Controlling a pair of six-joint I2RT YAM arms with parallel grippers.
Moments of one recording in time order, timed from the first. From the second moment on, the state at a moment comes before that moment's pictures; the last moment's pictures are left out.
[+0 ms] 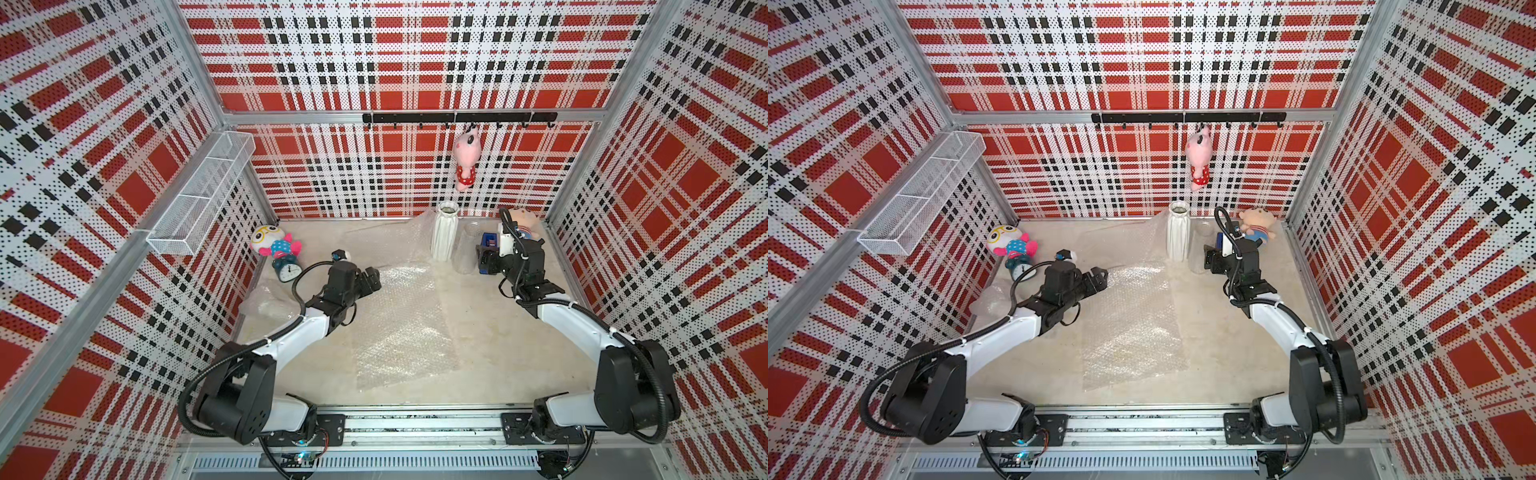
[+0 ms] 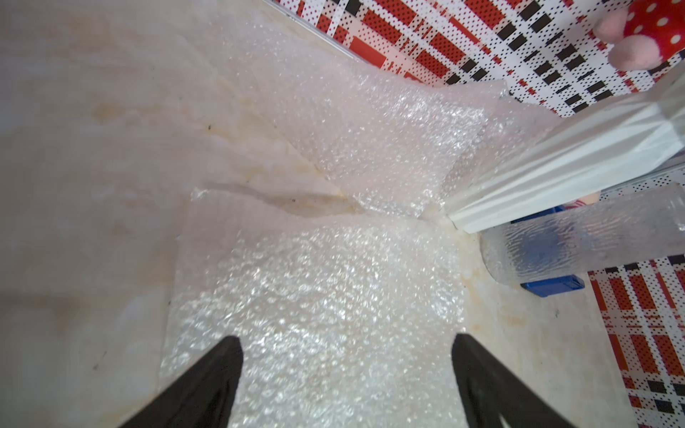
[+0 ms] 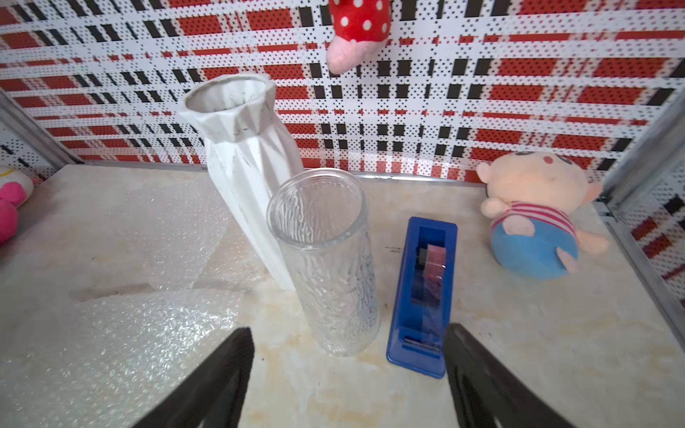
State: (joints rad) left arm -0.37 1.34 0.69 0.09 -0.06 -0.67; right arm 0.21 1.42 0.86 0.26 -0.05 0.05
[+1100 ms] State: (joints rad) left arm -0.34 1.21 0.51 0.19 -0.03 -0.68; right arm 0.21 1.87 0.89 0.93 -0.15 -0.02
